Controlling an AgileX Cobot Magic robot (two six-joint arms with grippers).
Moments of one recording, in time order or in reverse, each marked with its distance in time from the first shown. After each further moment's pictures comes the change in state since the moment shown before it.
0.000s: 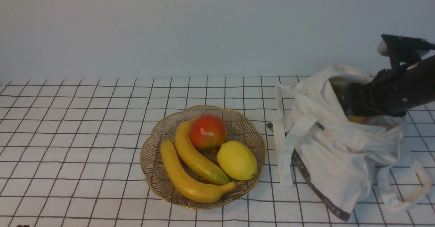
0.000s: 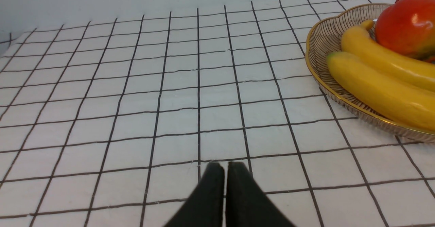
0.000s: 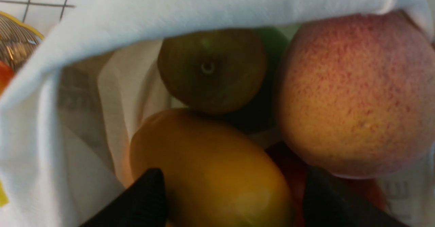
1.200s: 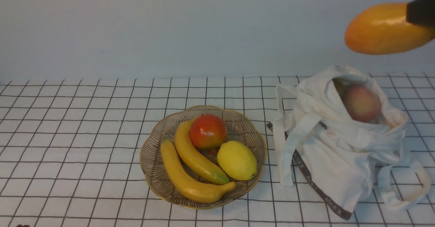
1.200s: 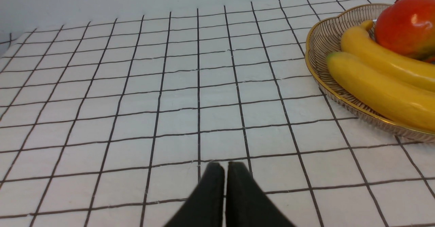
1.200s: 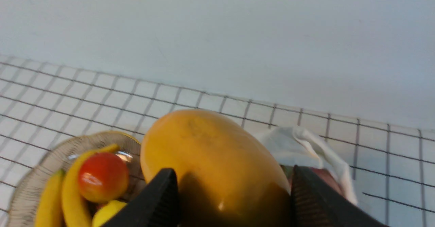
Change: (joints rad) right arm 0.000 -0.530 -0.155 -0.063 0.176 0.068; left arm 0.000 0.000 0.000 0.000 0.000 0.000
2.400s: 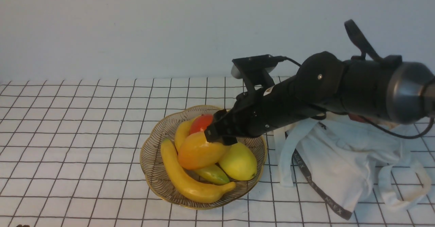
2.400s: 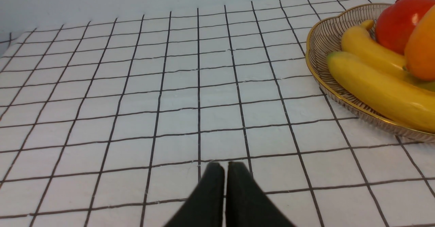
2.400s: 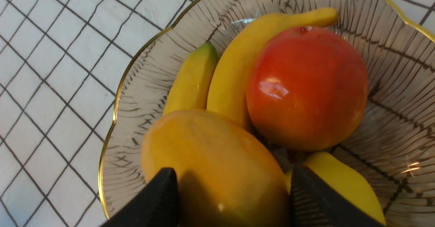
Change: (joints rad) right arm 0.539 0.701 -0.001 0.269 -0.326 -0.134; left arm 0.000 0.000 0.000 0.000 0.000 0.000
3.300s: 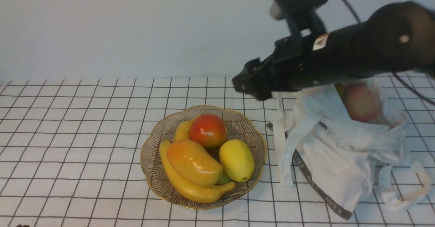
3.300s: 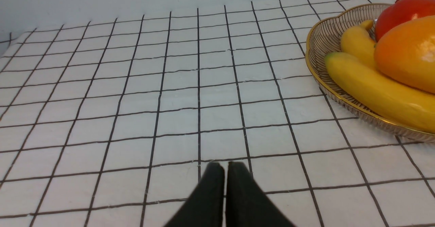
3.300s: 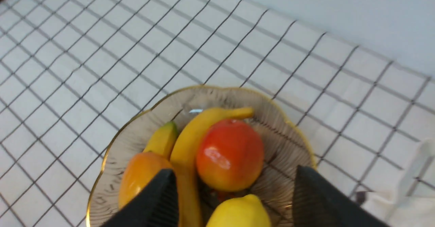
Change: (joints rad) right arm -0.066 -0.335 -0.002 -0.377 0.048 0.237; left arm 0.000 0.000 0.000 0.000 0.000 0.000
